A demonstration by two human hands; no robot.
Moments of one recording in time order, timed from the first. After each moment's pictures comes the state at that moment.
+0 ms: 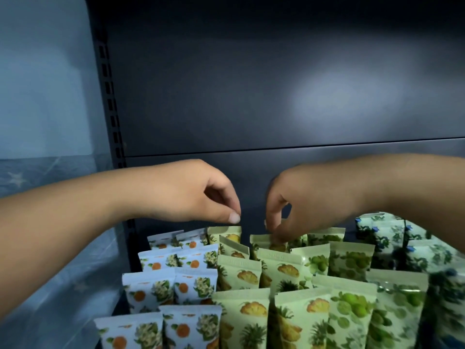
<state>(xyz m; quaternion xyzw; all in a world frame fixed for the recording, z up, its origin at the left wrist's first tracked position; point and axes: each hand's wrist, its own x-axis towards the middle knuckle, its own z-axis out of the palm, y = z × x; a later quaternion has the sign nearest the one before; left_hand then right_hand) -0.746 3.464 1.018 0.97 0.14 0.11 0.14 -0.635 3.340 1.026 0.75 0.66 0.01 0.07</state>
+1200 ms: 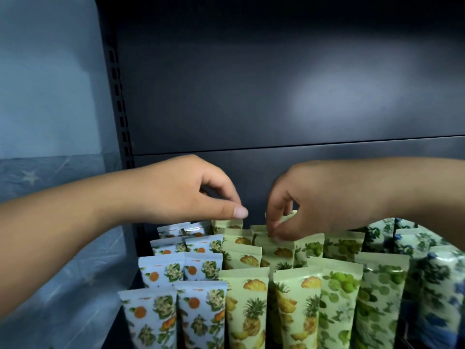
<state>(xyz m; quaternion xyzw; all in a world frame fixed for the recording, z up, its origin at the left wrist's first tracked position) -0.769 3.452 1.018 0.97 0.09 0.13 0.16 -0.649 3.315 1.024 0.75 0.66 0.00 -0.02</state>
